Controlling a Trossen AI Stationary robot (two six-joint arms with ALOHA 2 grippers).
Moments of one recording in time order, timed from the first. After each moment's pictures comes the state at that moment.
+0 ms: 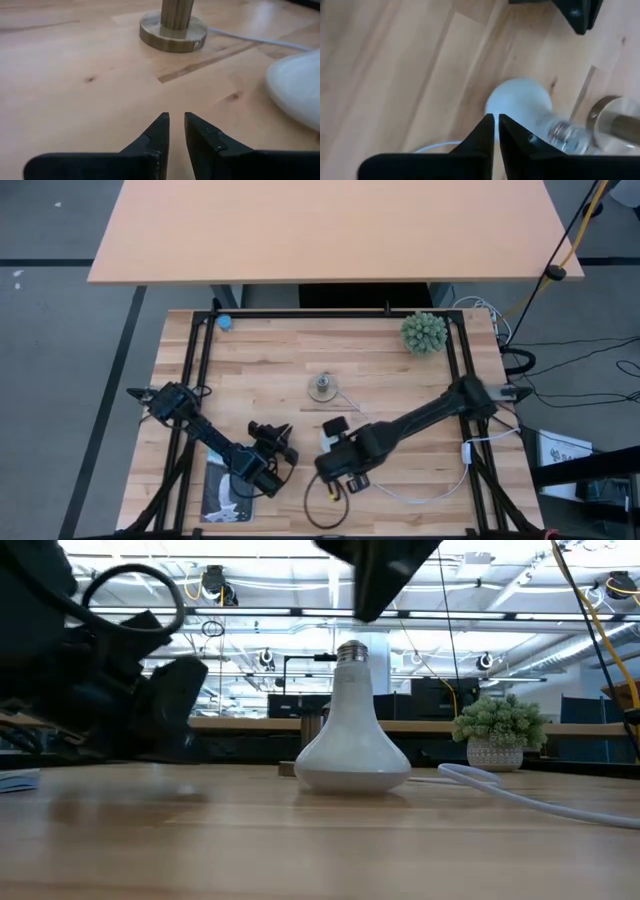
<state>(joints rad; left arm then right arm) -0.64 1.98 0.89 -0.38 -1.10 -1.63 0.41 2.13 1.92 -1.18 0.19 -0.01</state>
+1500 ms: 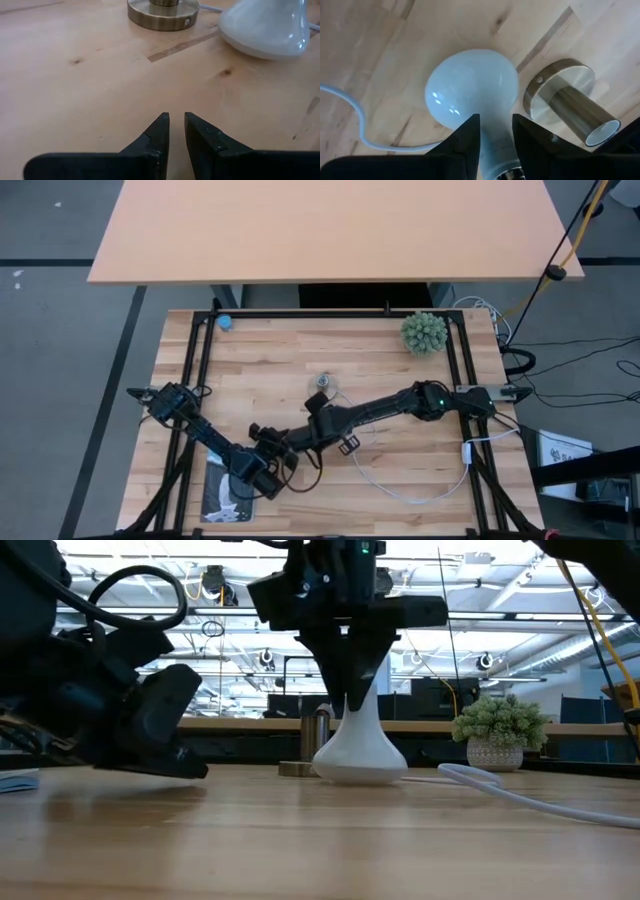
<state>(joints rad) -0.66 1.98 0.89 -0.35 -1.03 -1.56 0.25 2.44 2.27 -1.59 0.36 -0.34</state>
